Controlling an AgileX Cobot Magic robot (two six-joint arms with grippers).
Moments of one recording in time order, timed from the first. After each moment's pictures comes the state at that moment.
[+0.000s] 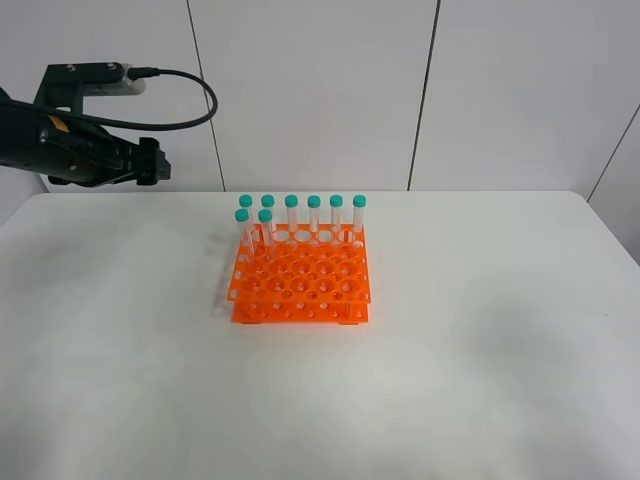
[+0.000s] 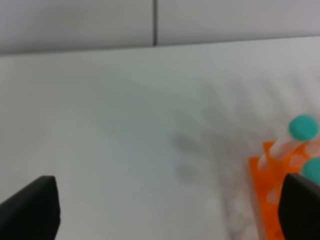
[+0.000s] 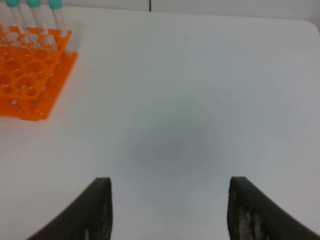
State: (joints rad) left arm -0.09 1.56 -1.05 -0.01 0.22 -0.04; right arm 0.05 -0.01 -0.49 -0.02 1.03 -0.01
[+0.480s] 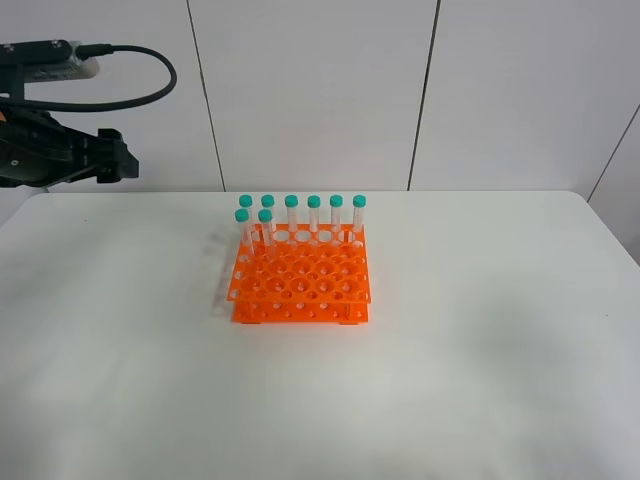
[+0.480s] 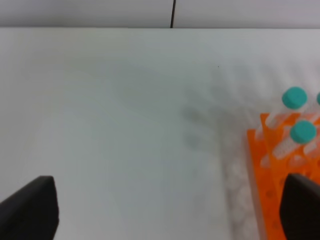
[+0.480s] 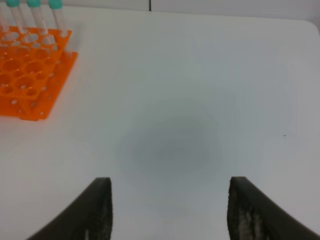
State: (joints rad) left arm -0.08 1.35 -1.00 0.00 0.38 -0.04; right arm 0.05 -0.01 -0.49 -0.02 1.03 -0.01
